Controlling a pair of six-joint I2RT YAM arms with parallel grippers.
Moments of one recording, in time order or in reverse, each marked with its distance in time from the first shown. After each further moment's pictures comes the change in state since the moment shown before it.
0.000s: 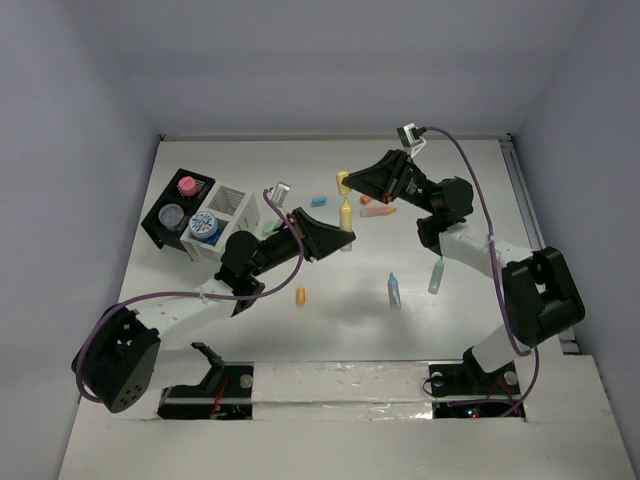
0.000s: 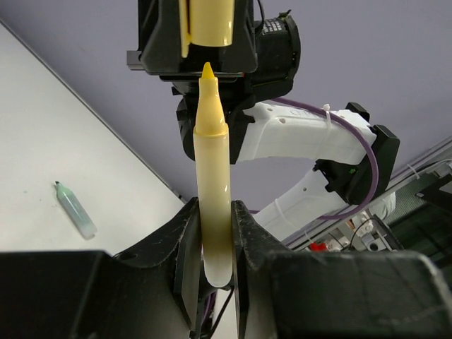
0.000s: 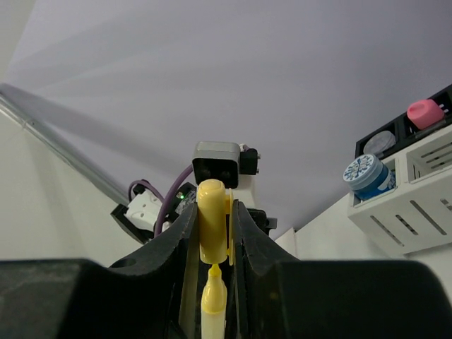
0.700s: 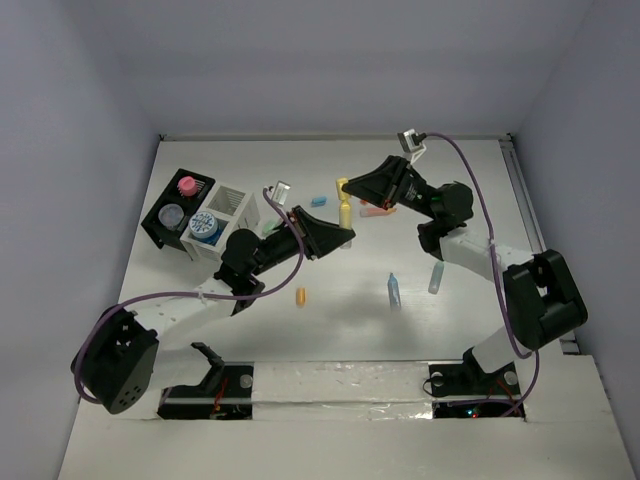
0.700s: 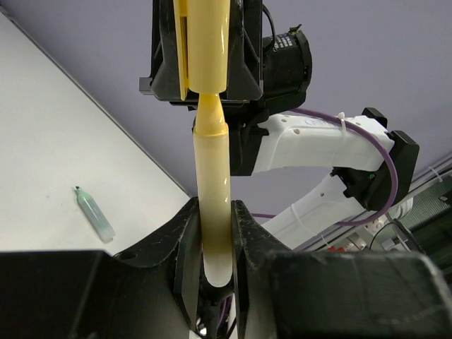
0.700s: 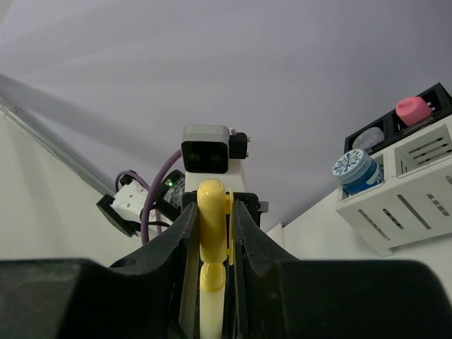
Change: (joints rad) left arm 0.000 -0.006 0.012 -0.043 -0.027 0.058; right arm 0.007 -0.028 -0.045 0.001 0.000 -0.066
